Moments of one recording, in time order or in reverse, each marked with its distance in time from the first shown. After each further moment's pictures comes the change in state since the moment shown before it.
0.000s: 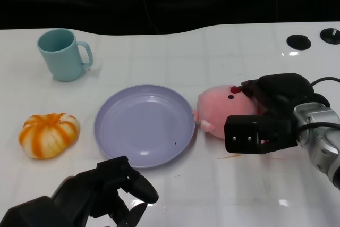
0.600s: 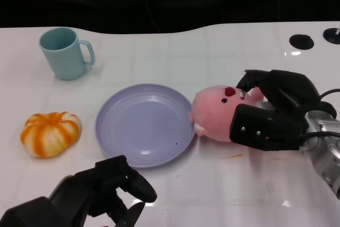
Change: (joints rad) left arm 0.004 0.006 0.009 0.008 -0.002 -0.019 0.000; right arm 0.115 0.006 -0.174 -0.149 0.178 -0.052 -0.113
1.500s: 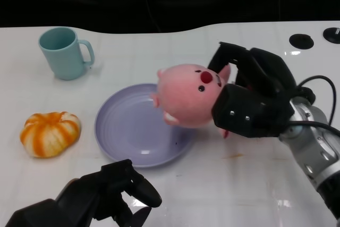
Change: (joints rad) left arm 0.003 -0.002 -0.033 0.016 0.011 -0.011 0.001; right arm -0.021 0.116 -0.064 -0.159 0.075 -0.048 0.055
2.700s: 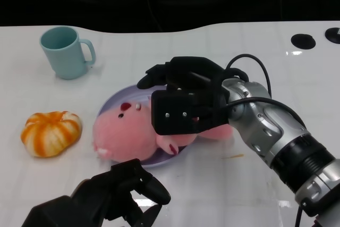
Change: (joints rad) left arm -0.021 -0.067 -0.062 0.034 0.041 0.022 0.033; right arm -0.201 0.123 0.186 0.121 -0.066 0.068 0.351
